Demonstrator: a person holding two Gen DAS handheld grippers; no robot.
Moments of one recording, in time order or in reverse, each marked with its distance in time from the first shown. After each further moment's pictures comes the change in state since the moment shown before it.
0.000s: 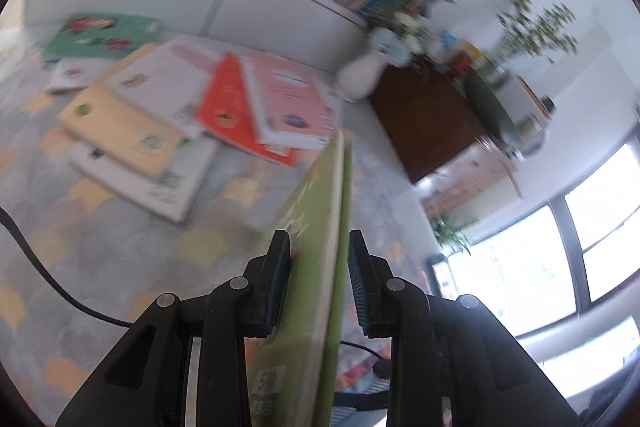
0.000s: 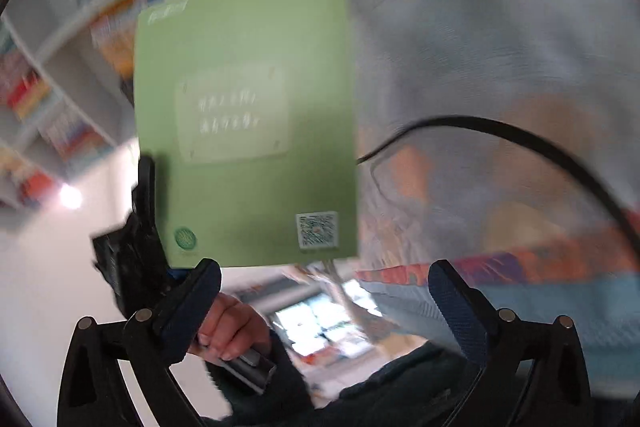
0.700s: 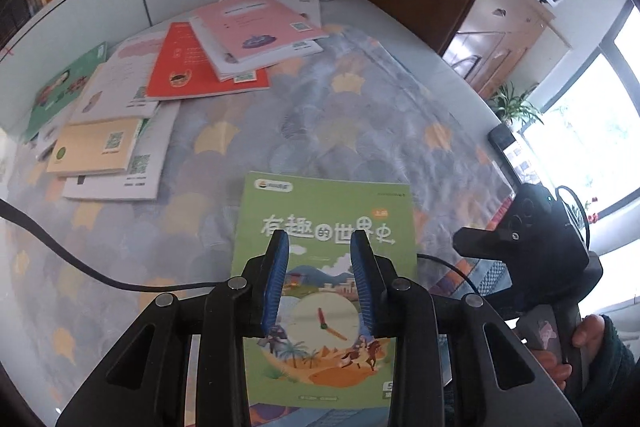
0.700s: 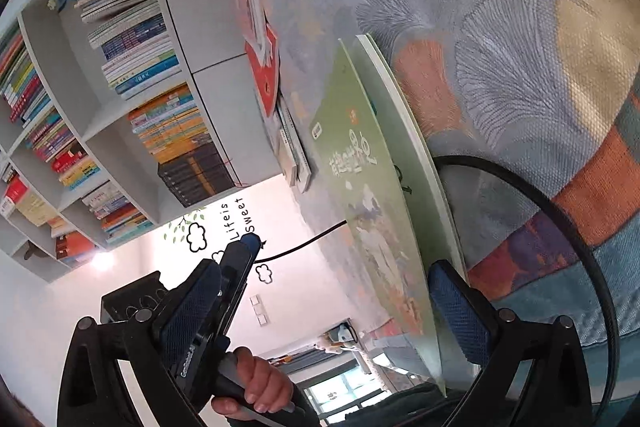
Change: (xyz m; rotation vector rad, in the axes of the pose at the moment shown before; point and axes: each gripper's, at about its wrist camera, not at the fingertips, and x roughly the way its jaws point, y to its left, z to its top) left arm 0.065 -0.067 -0.049 0.357 0.276 0.311; right arm -0.097 -0.012 0.010 0.032 -0.277 0.086
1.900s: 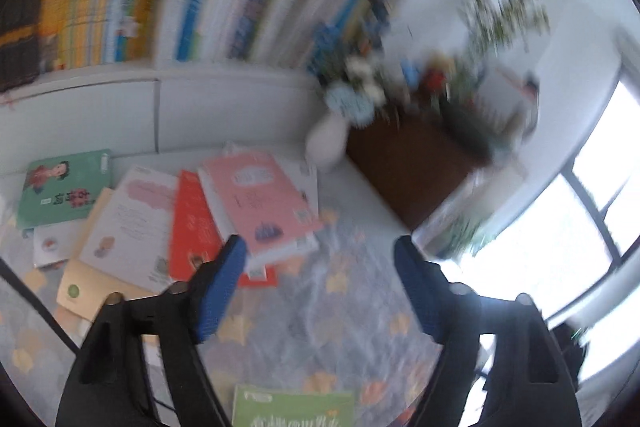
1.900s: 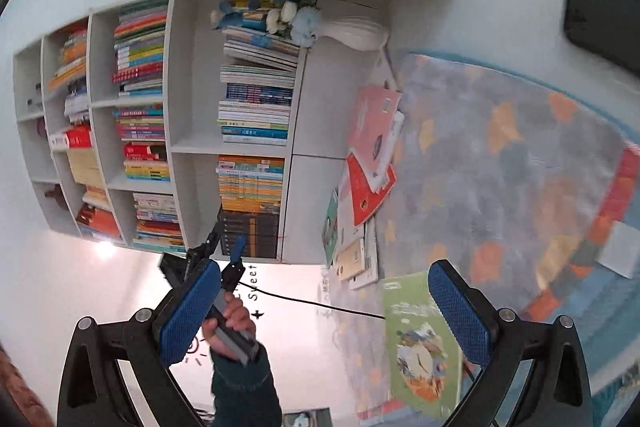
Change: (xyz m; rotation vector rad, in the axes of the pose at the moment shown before) left arm -0.089 0.067 0.150 -0.084 -0.363 -0.175; right arm -0.095 0.103 -0.049 -0.374 -0.452 0.077
